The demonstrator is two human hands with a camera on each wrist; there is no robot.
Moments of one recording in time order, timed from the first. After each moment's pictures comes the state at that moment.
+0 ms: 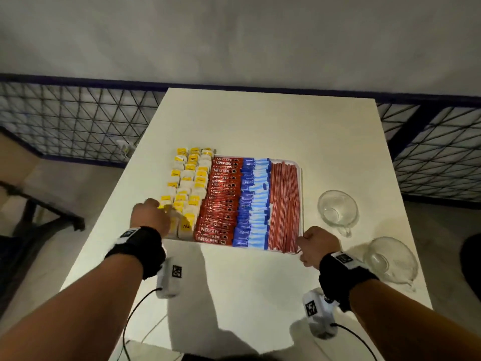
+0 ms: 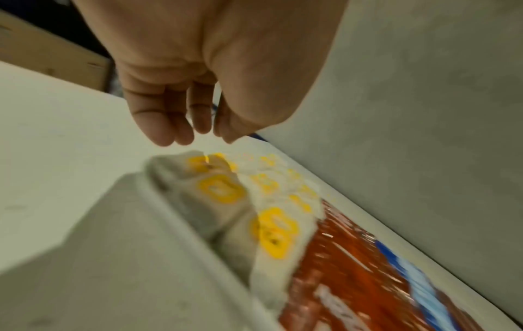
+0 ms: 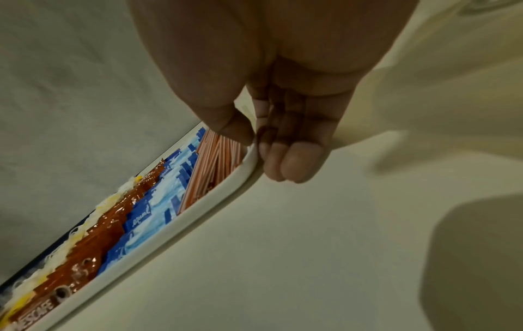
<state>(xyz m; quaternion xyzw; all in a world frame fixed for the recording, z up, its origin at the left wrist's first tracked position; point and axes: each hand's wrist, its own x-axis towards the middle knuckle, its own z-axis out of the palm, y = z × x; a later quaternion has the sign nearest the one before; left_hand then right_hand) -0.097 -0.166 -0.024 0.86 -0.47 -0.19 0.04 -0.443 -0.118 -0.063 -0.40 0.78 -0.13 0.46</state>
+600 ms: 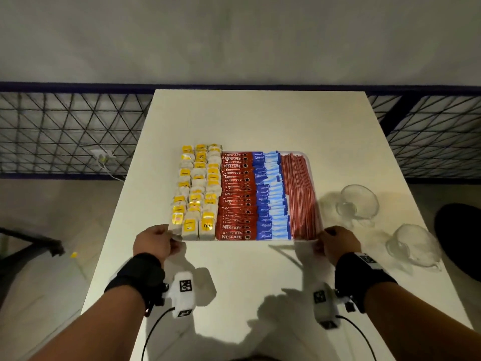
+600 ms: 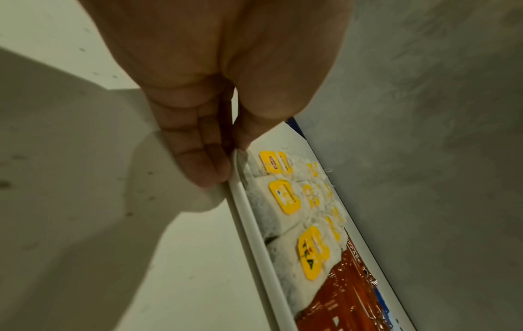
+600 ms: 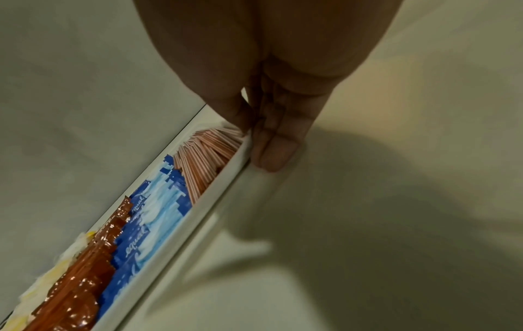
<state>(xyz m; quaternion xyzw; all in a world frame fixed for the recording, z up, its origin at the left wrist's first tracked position) -0.021 -0.176 -0.093 0.77 -0.24 -0.50 0.32 -0.404 -0.119 -0.062 -0.34 0.86 -0.12 0.37</state>
